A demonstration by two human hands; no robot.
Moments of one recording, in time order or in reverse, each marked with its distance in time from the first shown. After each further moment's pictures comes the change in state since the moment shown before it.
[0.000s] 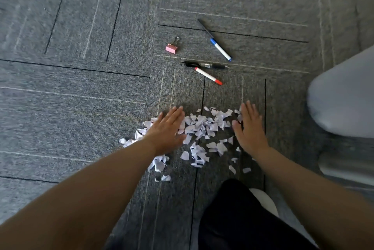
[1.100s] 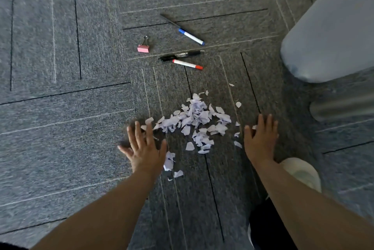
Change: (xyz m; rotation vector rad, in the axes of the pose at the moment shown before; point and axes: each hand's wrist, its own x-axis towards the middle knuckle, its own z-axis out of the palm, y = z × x) left_hand -0.050 -0.024 0.044 -0.005 0.163 -0.384; right_hand -0.091 -0.009 0.054 0.150 0.341 0.616
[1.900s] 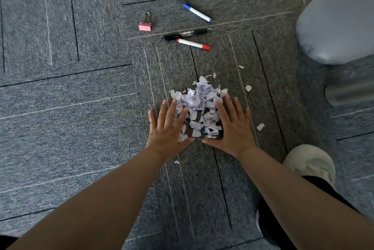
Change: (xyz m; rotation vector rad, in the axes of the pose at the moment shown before) left_hand 0.017 0.013 0.008 0.194 -0.019 0.512; right_hand -0.029 -0.042 0.038 -0.231 -0.178 -0.590
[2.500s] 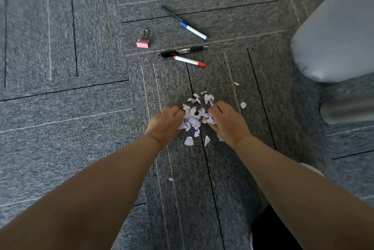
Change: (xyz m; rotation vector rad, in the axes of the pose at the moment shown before) left_hand 0.054 0.001 -0.050 -0.035 0.078 0.112; right_hand 0.059 0.003 -0.040 -0.005 0.121 -0.239
